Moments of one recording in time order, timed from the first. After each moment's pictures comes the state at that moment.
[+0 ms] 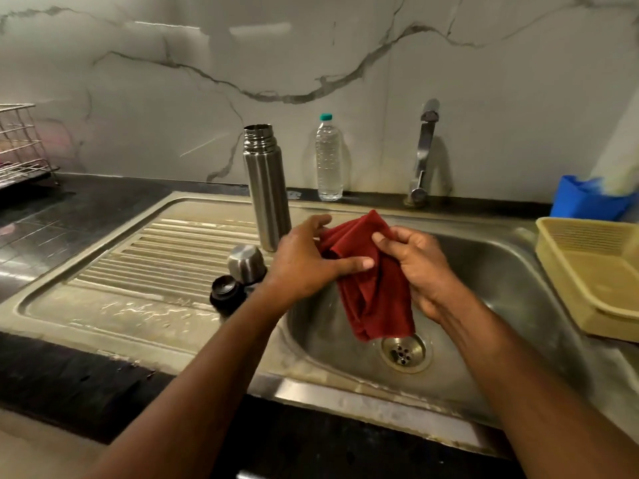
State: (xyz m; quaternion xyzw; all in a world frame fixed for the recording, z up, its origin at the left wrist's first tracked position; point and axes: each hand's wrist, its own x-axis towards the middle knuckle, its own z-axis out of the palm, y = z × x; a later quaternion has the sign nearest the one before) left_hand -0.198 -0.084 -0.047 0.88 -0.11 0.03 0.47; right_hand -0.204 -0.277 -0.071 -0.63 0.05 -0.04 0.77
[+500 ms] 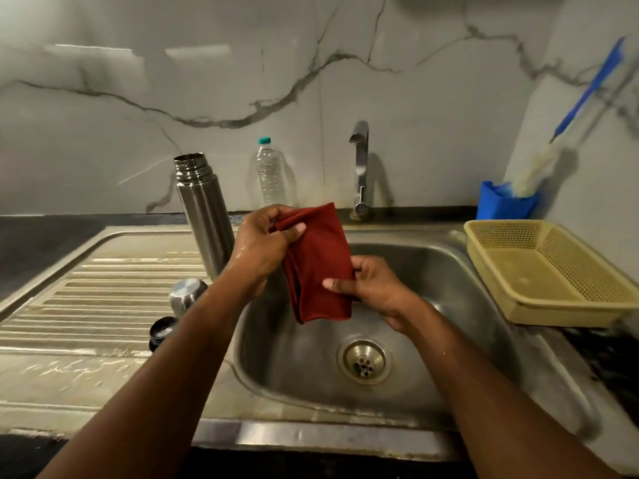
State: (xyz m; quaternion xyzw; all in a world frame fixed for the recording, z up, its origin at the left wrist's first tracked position) left_hand -0.145 -0.125 -0.025 0.75 -0.12 0.05 0.65; right_hand -0.206 -0.310 -0.084 -0.70 0.02 0.01 0.71
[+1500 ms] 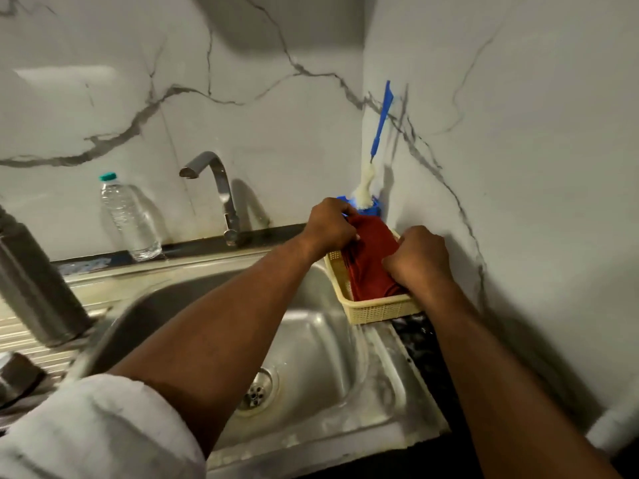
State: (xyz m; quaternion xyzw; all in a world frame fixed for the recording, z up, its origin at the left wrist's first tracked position) left_hand -0.170 -0.446 0.003 0.86 -0.34 -0.04 0.38; right_hand -0.319 -0.530 -0.016 -0.86 0.37 -0.24 0.27
